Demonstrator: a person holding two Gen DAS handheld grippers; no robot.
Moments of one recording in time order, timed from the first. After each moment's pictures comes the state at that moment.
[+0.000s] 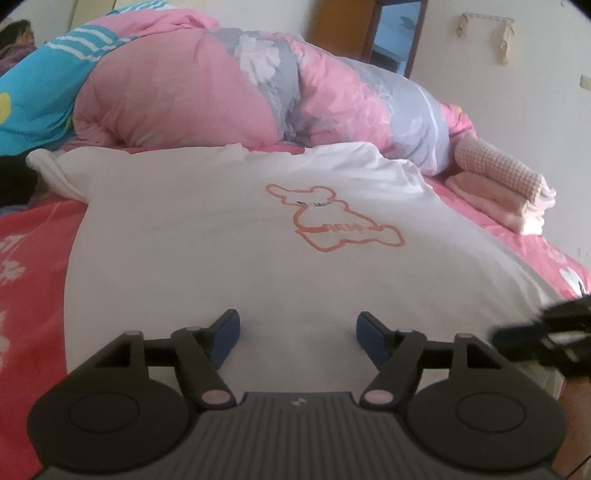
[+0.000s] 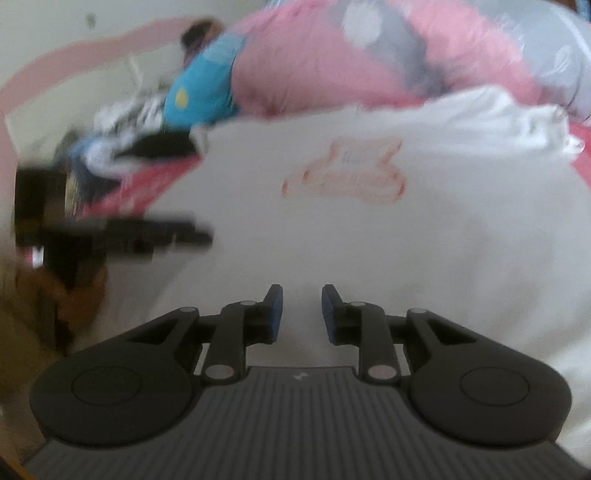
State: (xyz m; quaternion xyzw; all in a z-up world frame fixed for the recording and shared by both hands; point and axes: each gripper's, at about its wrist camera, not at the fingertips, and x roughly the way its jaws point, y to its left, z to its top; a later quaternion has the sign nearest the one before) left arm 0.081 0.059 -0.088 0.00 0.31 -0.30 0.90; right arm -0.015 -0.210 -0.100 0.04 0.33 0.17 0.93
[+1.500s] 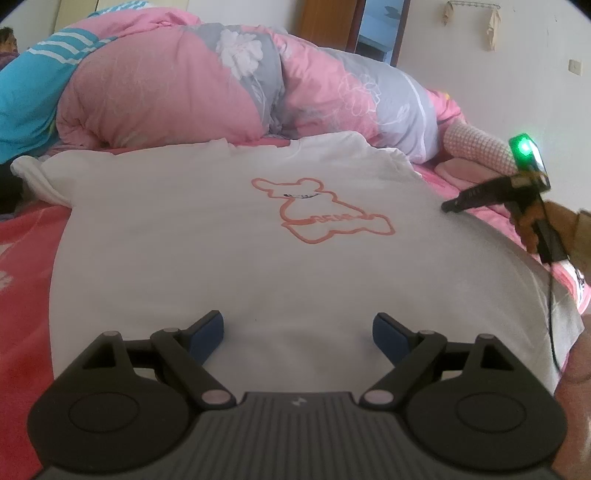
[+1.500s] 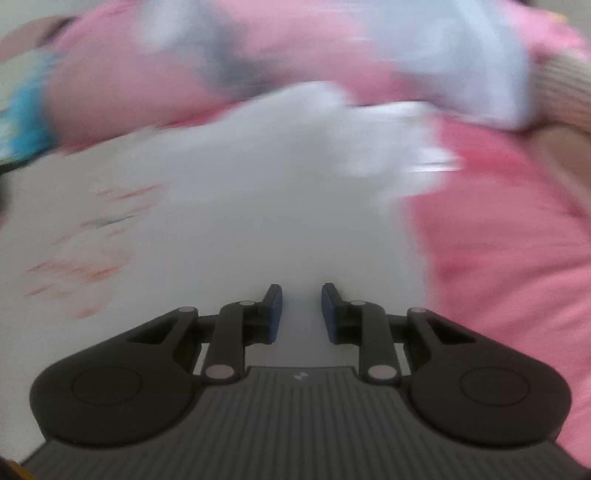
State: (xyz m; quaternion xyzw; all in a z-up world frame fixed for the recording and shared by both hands) left arm 0.081 0.054 -0.088 0.01 0.31 -0.32 0.90; right arm 0.150 -0.376 -0.113 0.05 0.37 -0.09 0.92
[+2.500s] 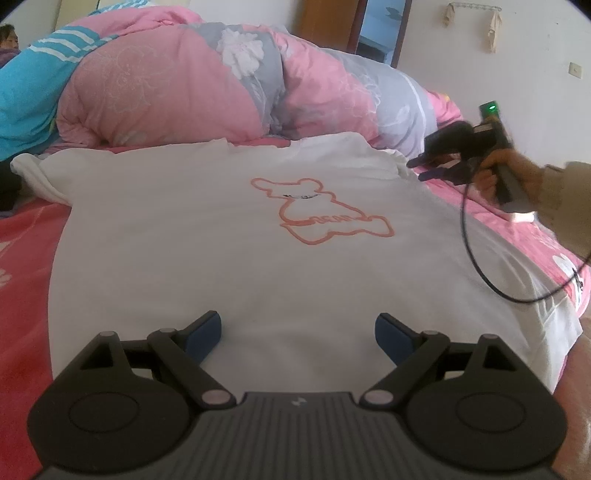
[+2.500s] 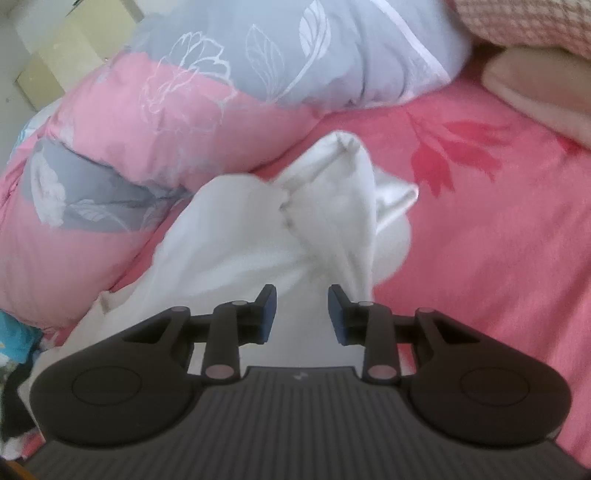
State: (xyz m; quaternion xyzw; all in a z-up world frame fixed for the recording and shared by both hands) left arm 0.081 0.054 -0.087 0.01 0.31 -0.31 0.90; right arm 0.217 -0.420 -0.100 0.30 0.32 -0.11 0.89
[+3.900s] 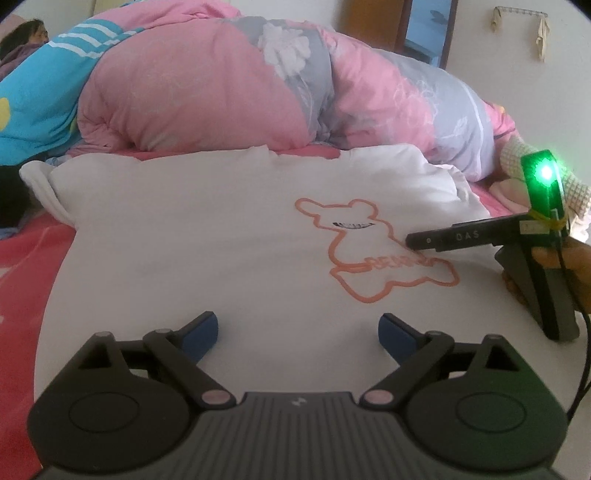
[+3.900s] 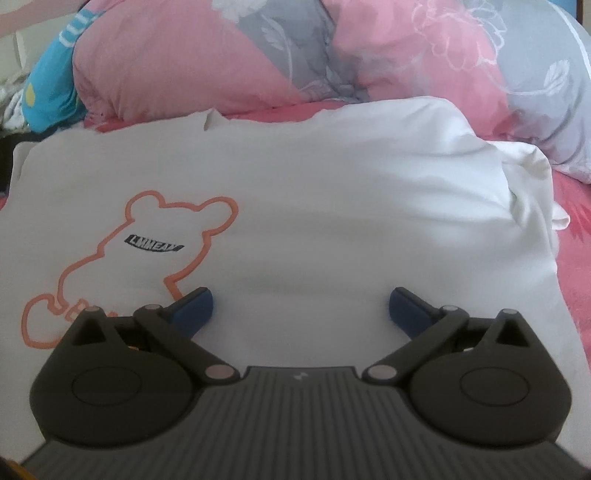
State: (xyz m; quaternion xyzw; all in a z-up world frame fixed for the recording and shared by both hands) left arm 0.141 0.029 -0.084 0.00 0.32 -0.24 0.92; right arm 0.212 -0.266 -0.145 0.00 0.35 0.02 0.94
